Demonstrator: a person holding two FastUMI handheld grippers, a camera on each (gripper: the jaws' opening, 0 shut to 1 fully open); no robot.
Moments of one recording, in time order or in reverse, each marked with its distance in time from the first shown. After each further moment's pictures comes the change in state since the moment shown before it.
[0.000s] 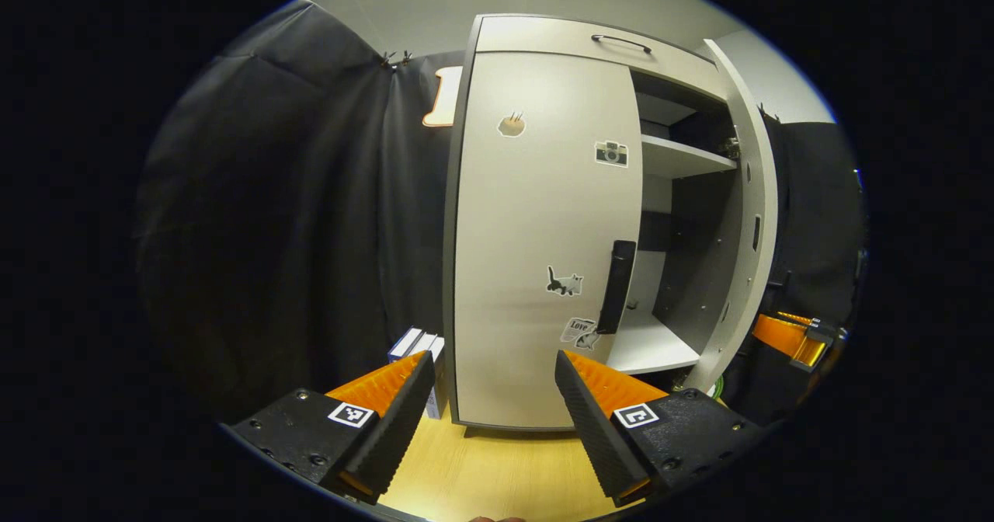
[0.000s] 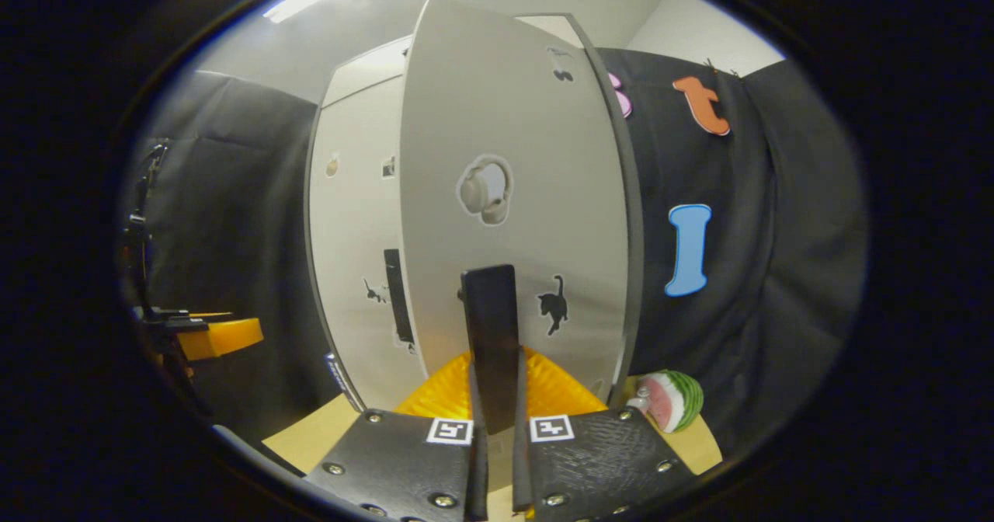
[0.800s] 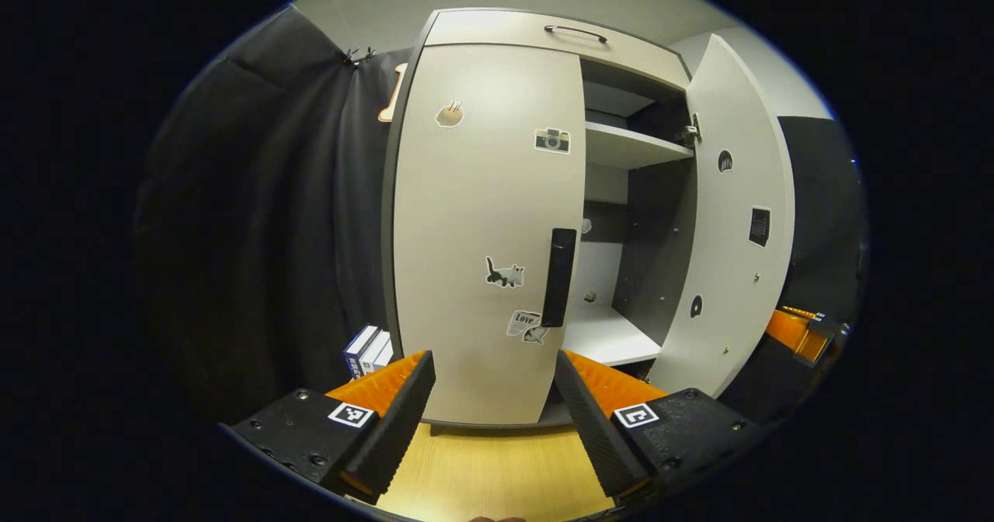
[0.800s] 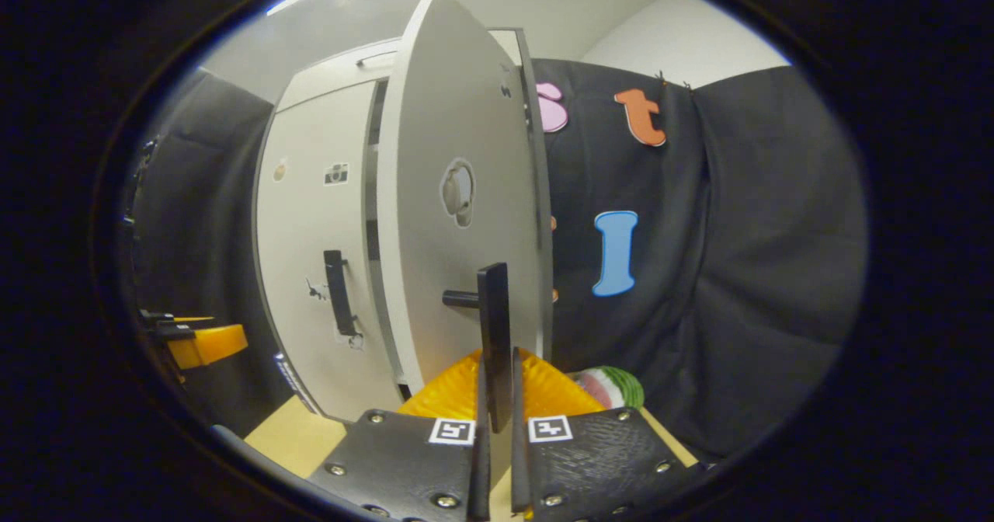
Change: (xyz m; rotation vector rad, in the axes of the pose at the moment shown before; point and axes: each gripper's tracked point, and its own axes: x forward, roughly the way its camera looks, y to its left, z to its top) left arm 0.005 -0.054 -0.010 0.016 0.011 -0.129; right arm -0.041 -0.068 0.001 -0.028 -0.021 -0.238
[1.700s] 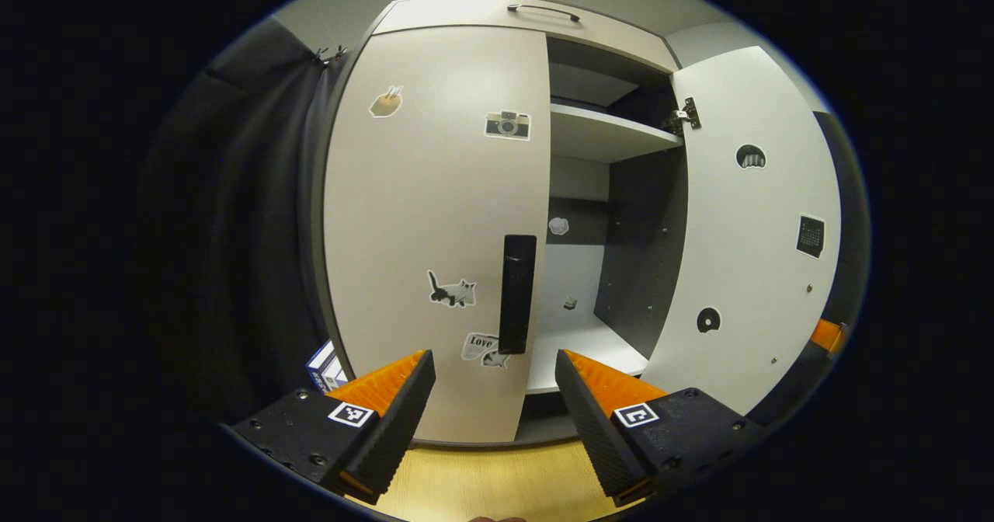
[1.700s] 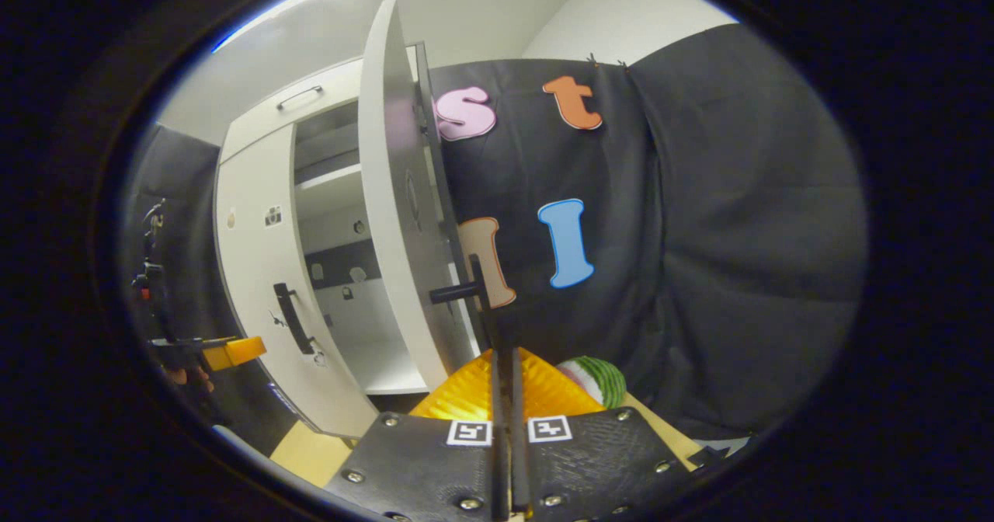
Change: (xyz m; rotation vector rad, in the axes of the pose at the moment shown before) left arm 0.074 -0.052 0.011 0.030 0.000 -0.059; right arm -0.007 -0.099 -0.005 0.150 -0.006 -0.081
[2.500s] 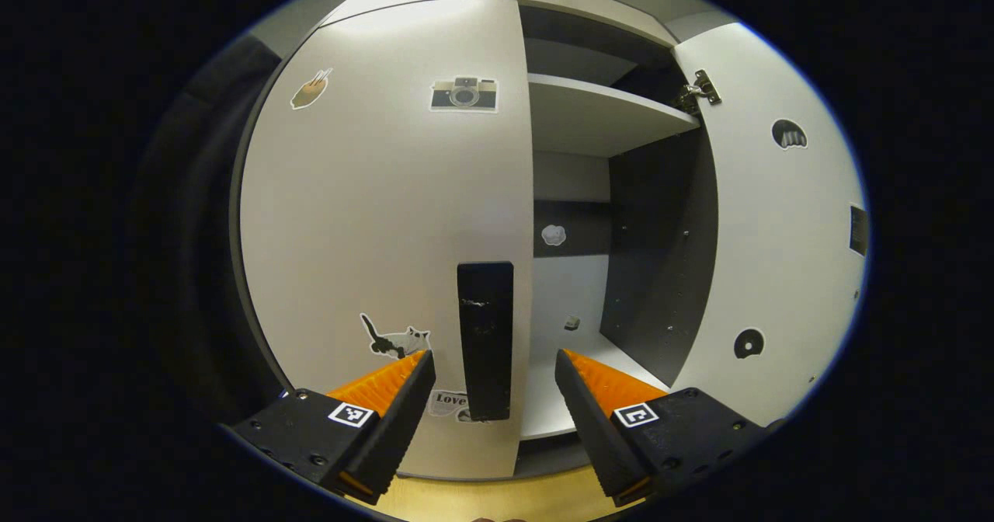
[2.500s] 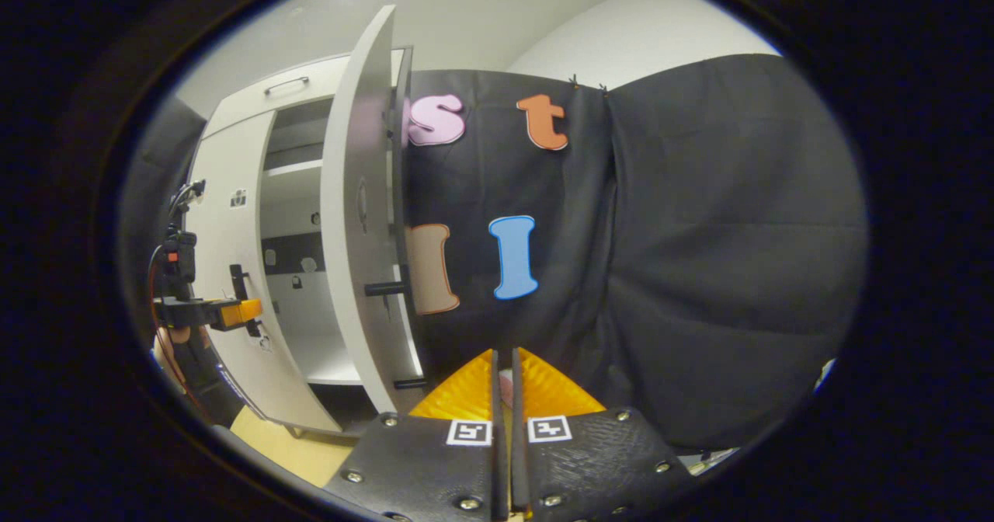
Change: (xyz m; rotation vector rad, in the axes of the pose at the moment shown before) left arm 0.093 -0.013 0.013 0.057 -0.033 0.015; right arm -0.026 -0.053 0.013 -0.081 -0.034 -0.164
